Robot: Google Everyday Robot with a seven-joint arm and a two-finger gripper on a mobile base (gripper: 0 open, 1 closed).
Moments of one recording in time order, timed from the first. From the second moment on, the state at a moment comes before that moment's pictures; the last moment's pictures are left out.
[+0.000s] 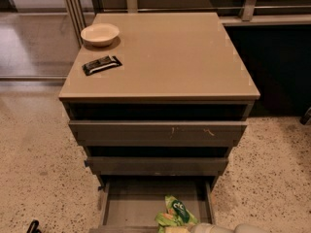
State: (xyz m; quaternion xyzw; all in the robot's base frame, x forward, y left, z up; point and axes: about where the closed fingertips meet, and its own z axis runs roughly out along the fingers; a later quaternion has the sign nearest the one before) arm 0.347 -0.071 0.412 -0.07 0.88 0.40 0.25
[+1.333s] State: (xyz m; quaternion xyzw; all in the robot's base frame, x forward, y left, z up) arm 0.427 -0.098 0.329 -0.07 0.92 0.35 0.19
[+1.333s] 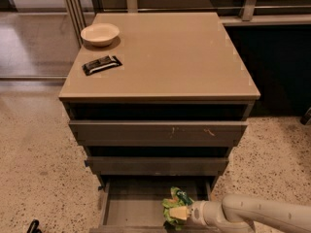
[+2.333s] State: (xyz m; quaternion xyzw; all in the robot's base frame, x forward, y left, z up) arm 0.434 -0.092 0.303 -0.06 0.92 0.34 0.17
